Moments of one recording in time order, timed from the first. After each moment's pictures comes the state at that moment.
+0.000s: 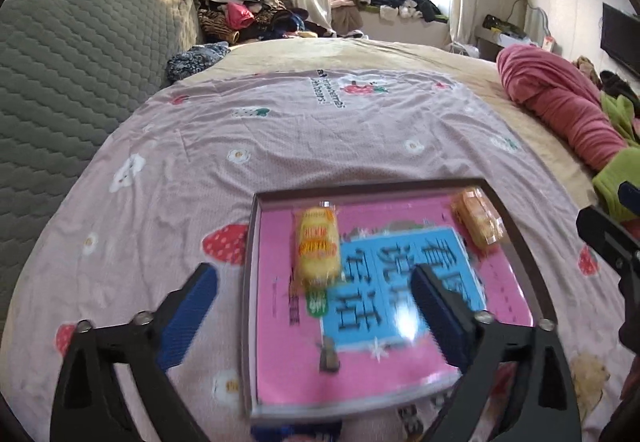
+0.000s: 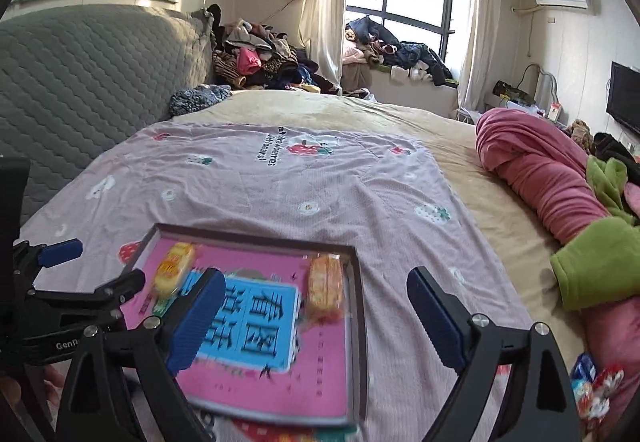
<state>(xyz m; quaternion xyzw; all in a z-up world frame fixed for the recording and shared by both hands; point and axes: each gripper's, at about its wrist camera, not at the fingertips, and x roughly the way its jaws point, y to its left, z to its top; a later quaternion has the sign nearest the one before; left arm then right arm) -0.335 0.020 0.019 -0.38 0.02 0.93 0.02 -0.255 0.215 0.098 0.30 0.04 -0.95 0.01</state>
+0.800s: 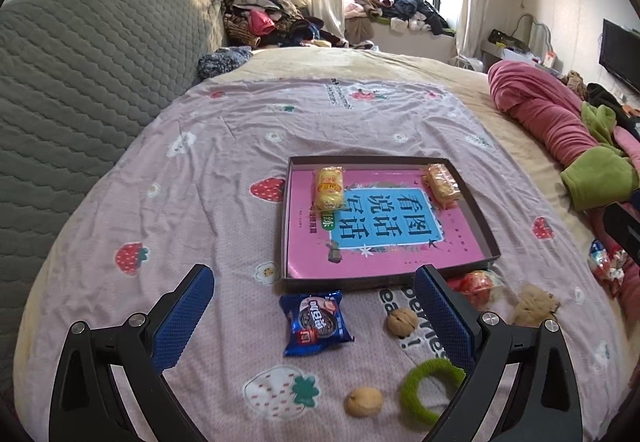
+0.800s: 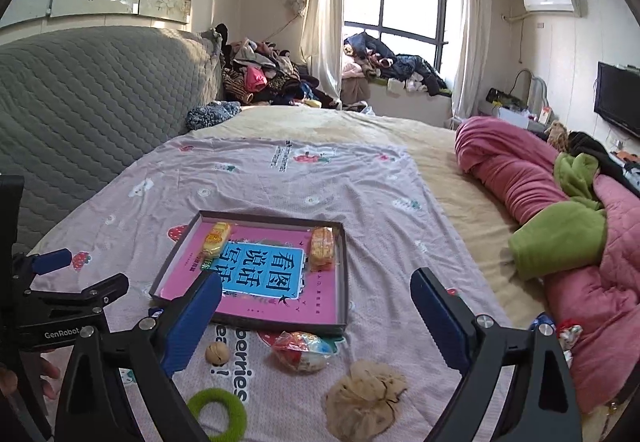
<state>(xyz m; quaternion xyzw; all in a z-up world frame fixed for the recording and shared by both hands) -0.179 -0.003 0.079 -0.37 -0.01 0.93 0.00 -0.103 0.223 0.162 0.27 0.04 -0.96 0.02</state>
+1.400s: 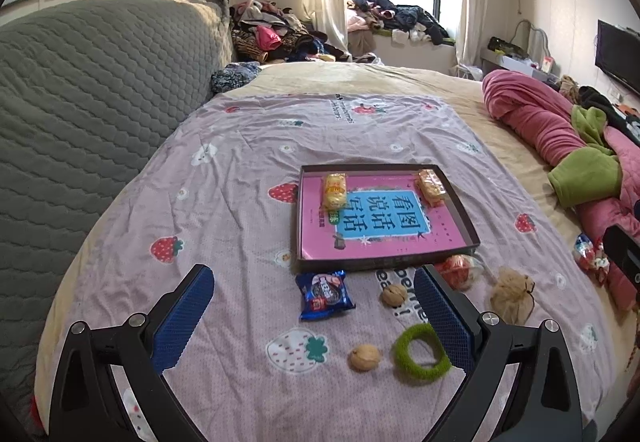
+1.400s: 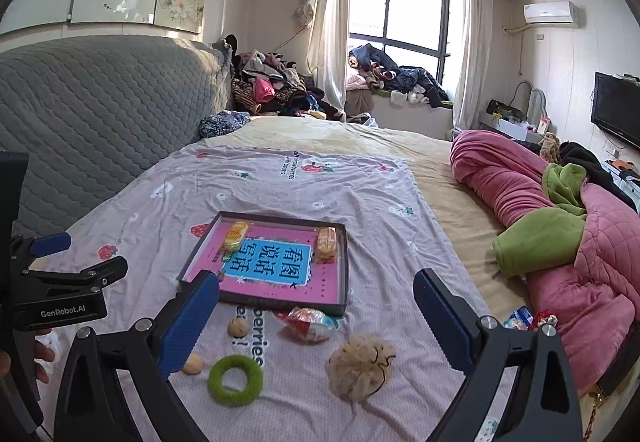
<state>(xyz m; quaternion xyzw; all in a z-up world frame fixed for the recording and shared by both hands) -0.109 -0.008 0.120 -0.35 0.00 0.94 0.00 -0.030 0.218 0.192 0.26 0.05 -0.96 0.03</state>
